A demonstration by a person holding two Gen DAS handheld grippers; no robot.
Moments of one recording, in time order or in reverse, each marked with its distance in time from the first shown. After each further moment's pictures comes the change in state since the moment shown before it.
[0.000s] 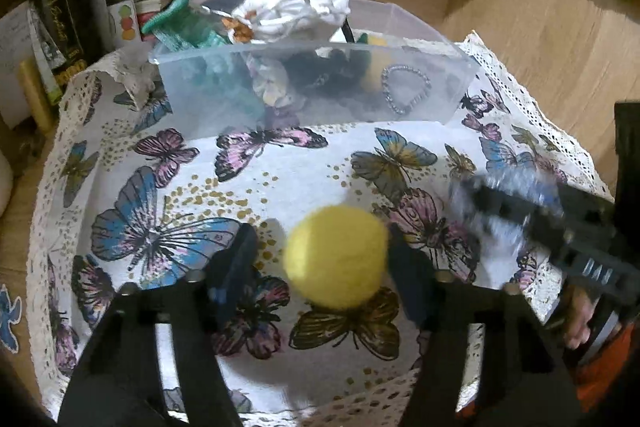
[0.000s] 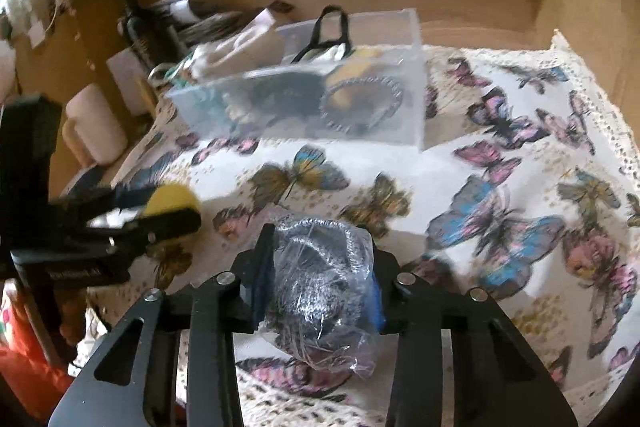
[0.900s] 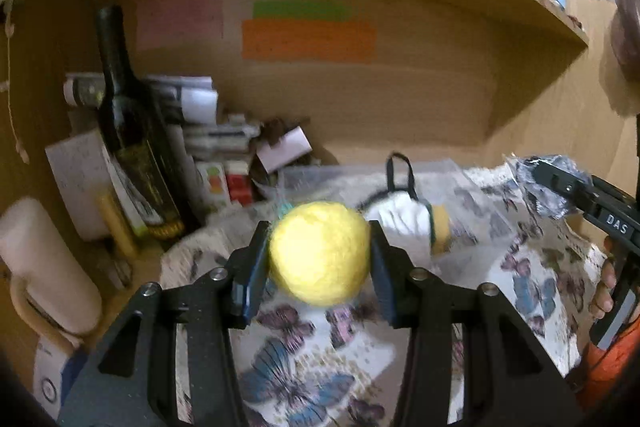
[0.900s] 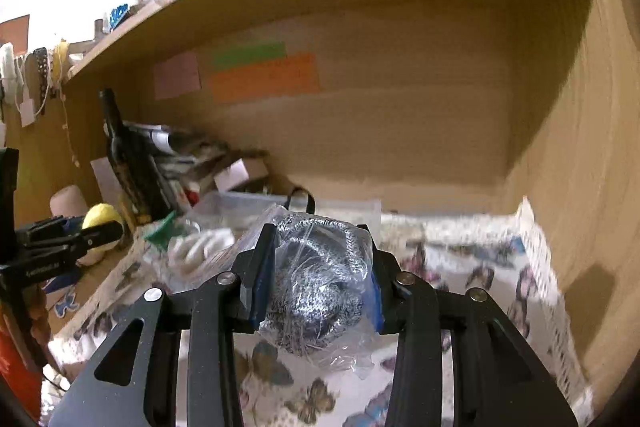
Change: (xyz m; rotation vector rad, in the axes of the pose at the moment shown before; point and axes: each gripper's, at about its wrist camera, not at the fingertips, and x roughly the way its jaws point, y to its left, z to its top) left arm -0.083 0.052 0.096 -0.004 -0.350 0.173; right arm -0.045 -0.005 0.110 -0.096 -0.358 -0.088
